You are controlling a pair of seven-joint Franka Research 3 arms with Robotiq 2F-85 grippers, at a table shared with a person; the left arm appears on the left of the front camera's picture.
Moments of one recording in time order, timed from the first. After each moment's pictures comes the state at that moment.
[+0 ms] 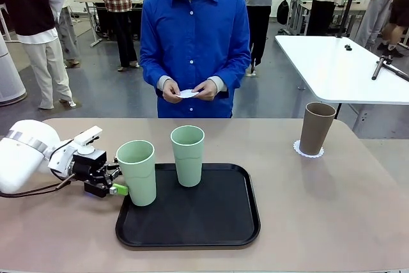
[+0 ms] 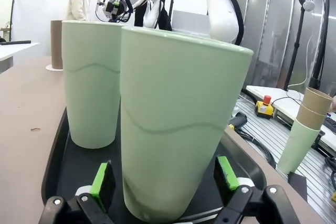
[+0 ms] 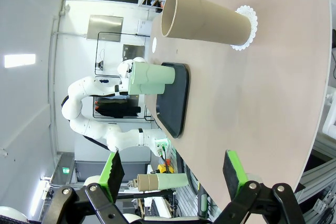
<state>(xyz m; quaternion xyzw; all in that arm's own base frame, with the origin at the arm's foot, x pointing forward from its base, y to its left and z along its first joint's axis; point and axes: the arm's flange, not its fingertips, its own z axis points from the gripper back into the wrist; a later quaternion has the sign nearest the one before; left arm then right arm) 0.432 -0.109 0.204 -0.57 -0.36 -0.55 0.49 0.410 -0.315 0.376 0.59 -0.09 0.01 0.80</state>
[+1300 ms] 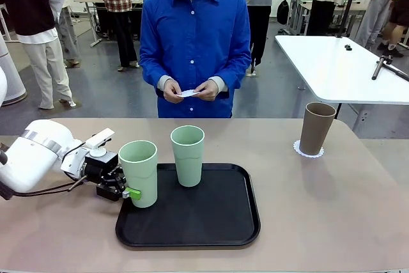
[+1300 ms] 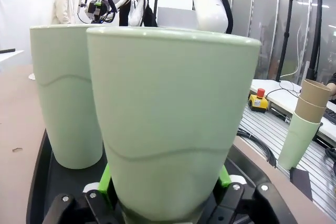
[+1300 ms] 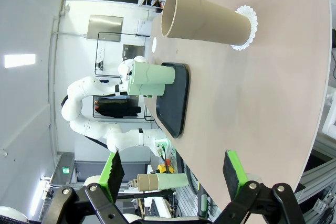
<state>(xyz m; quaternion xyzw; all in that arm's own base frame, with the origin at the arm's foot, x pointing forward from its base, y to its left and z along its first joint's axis) 0.429 -0.142 0.204 -0.58 -0.36 -0.58 0.46 0.410 -0.315 0.376 0.59 -0.09 0.01 0.80</state>
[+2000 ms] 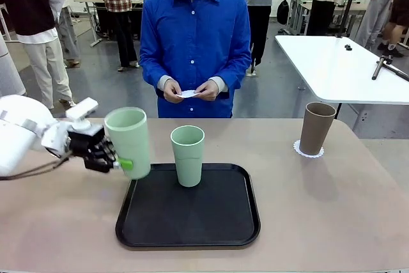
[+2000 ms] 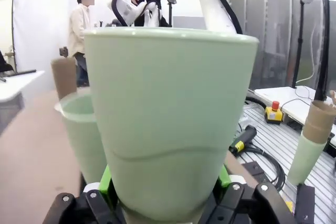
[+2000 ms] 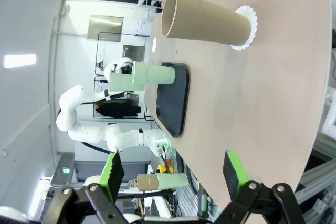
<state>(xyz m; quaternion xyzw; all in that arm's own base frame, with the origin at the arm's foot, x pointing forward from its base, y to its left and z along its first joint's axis) 0.426 -0.122 0.304 -0.54 -0.42 -0.57 0.46 0.410 -0.315 0.376 0.59 -0.09 0.01 0.80</state>
